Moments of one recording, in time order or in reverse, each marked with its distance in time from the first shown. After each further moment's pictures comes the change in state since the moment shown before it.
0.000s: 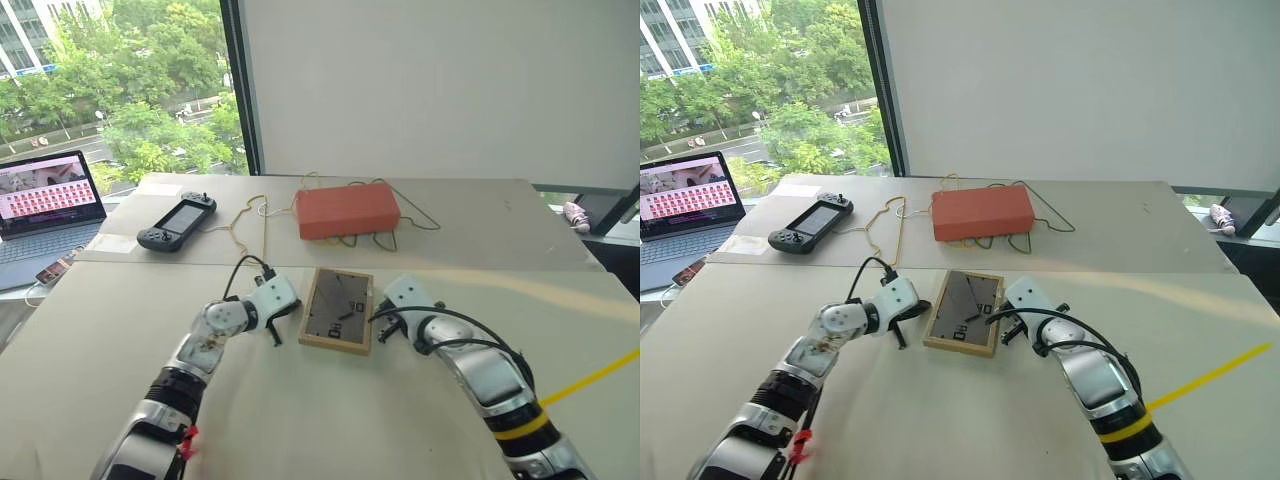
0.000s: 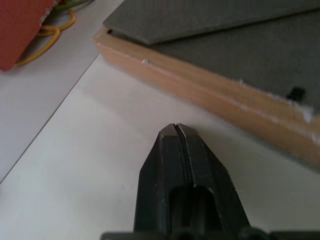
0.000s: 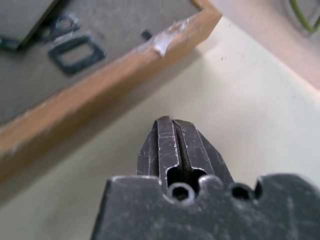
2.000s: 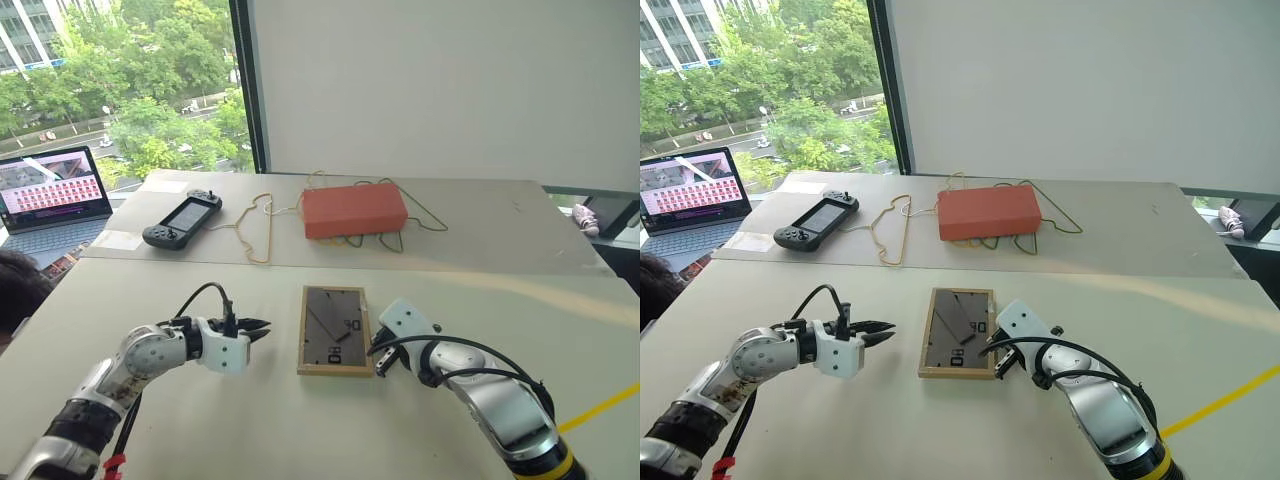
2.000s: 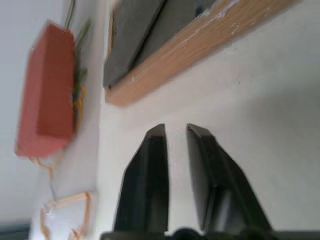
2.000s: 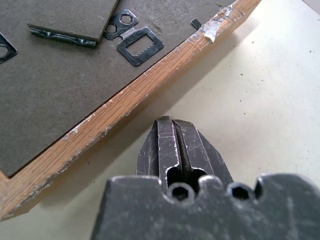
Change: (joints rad) left arm 0.152 0.416 0.023 0.078 0.251 -1.076 0.149; right arm 0.187 -0.072 -0.014 -0.371 0.060 0.199 0.122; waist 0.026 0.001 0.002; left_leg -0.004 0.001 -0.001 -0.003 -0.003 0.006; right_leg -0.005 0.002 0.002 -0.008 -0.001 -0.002
